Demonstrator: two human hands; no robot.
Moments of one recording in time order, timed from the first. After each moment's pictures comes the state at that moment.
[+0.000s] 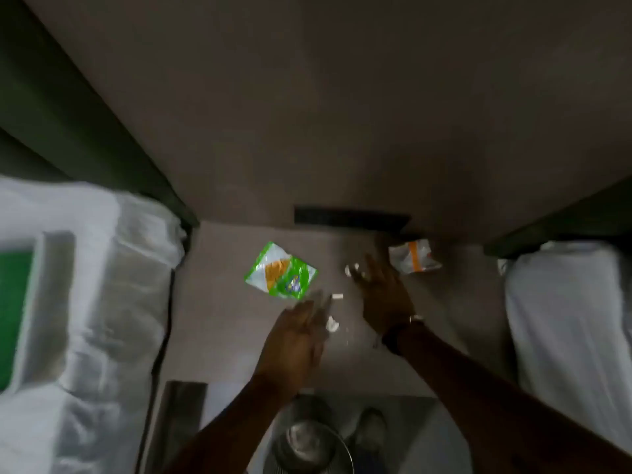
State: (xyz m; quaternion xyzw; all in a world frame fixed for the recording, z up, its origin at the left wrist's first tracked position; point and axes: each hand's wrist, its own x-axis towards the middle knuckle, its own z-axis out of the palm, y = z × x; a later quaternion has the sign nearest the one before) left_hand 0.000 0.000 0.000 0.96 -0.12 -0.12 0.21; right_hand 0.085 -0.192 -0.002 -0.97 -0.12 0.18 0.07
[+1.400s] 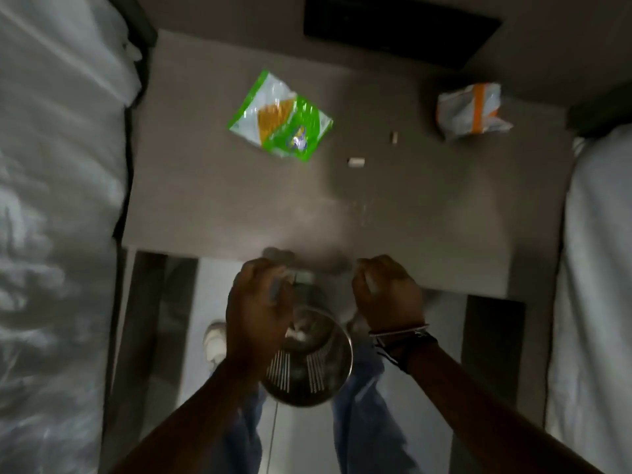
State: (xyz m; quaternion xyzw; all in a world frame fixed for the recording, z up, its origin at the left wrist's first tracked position) left_hand -0.131 0.013 -0.115 0.89 0.15 -0.04 0.42; right_hand -0.085 -0.184 -0.122 -0.98 -0.05 0.06 0.19
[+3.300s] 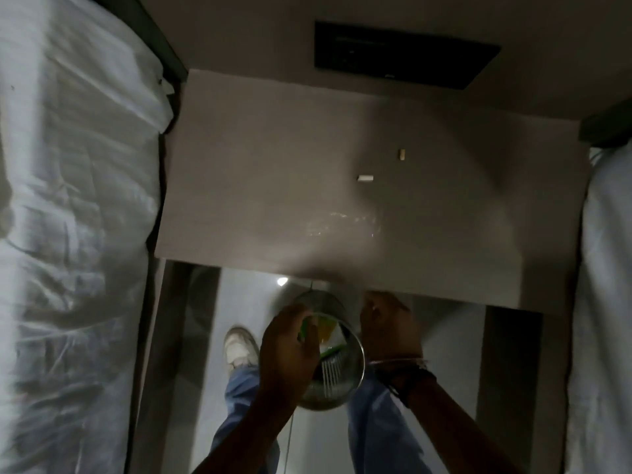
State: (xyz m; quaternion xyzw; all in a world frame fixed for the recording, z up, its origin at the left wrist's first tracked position) left_hand -0.190 -0.011 -0.109 0.91 0.15 -0.10 0.38; right_hand -0.127 -0.172 -0.108 -0.94 0.08 0.19 0.28
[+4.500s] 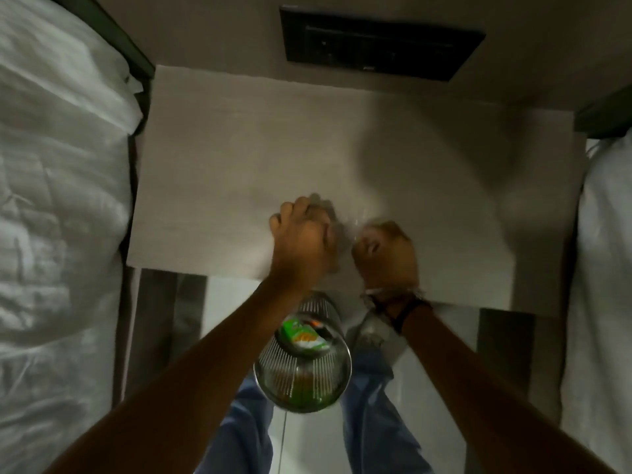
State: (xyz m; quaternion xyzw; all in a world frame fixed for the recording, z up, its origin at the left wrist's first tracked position) left_hand -0.001 -0.047 -0.113 0.97 0.04 -0.09 0.23; right_hand -0.001 -0.188 -0.115 -0.95 0.05 0.11 0.29
